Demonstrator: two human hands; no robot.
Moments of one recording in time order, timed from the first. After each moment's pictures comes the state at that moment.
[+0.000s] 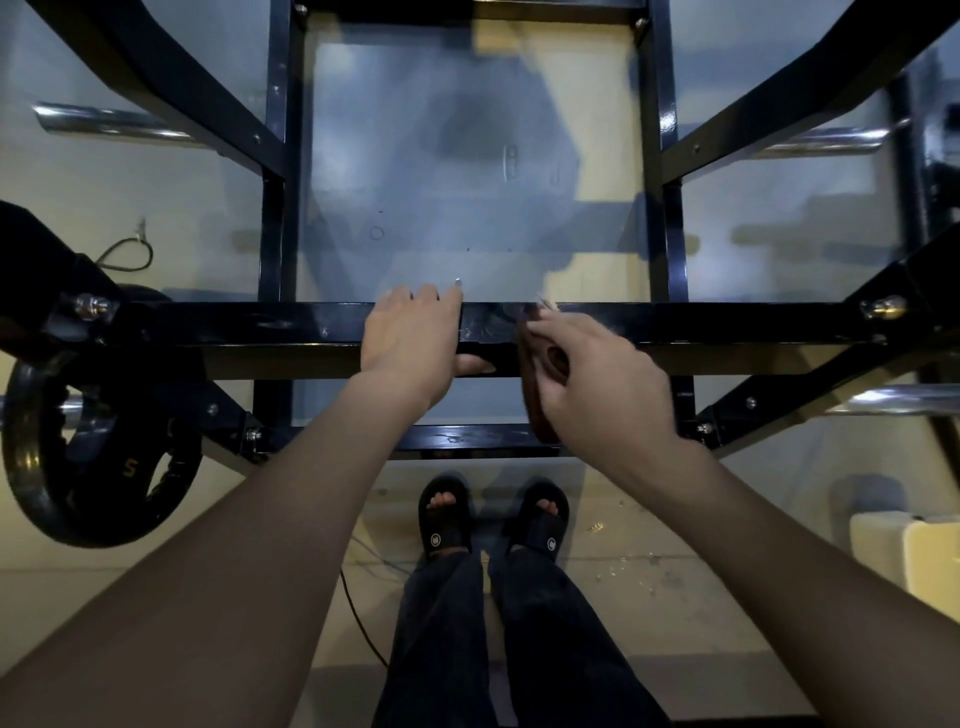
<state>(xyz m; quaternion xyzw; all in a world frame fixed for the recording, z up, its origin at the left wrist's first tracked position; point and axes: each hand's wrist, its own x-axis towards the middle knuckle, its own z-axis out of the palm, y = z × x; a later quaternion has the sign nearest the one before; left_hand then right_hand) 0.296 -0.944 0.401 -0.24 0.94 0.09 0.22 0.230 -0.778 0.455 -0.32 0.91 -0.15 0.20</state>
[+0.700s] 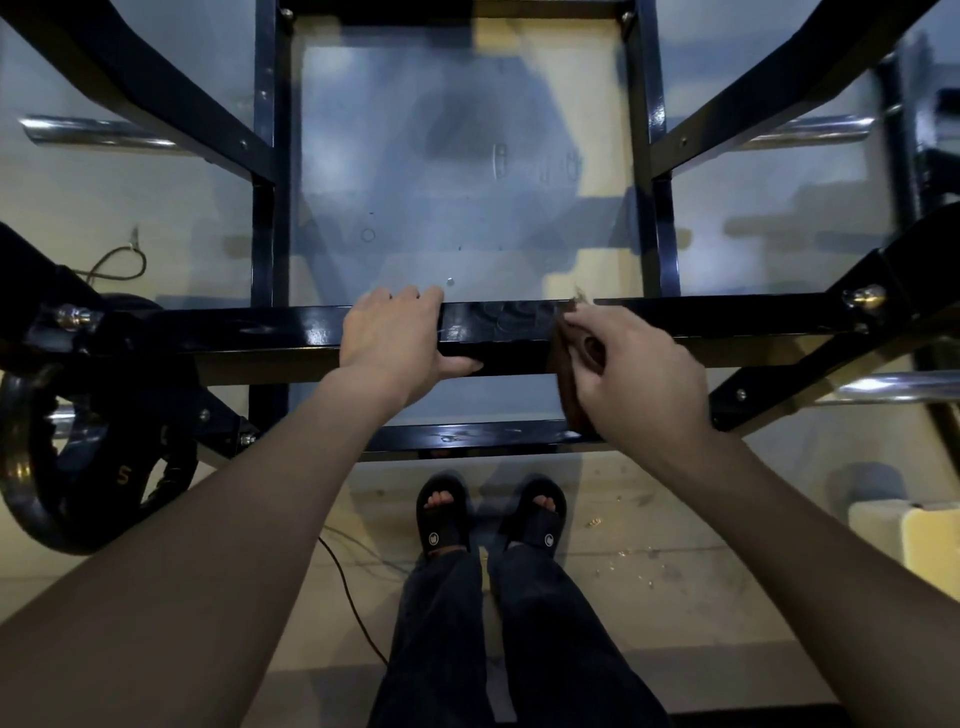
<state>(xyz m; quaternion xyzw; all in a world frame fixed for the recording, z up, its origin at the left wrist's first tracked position) 0.294 -0.947 0.395 -0.24 0.95 0.09 0.20 0.198 -0.744 0.452 -0.29 0.93 -0.12 0.19</state>
